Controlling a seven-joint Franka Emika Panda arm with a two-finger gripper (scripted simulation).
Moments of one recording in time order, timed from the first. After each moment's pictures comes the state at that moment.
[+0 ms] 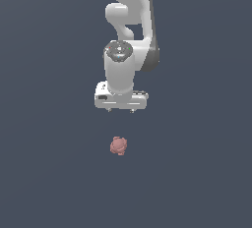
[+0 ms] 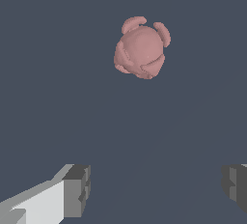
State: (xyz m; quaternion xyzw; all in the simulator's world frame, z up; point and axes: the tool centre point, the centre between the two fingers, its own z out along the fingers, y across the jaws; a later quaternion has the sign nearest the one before) arm -0.014 -0.022 0.150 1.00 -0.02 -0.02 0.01
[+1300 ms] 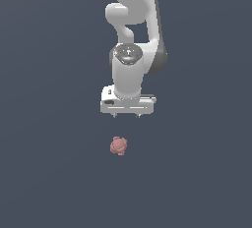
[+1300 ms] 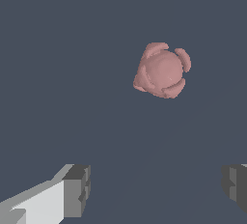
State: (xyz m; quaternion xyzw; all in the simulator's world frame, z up) arm 0.012 0.003 0.153 1.00 0.00 0.00 0.00
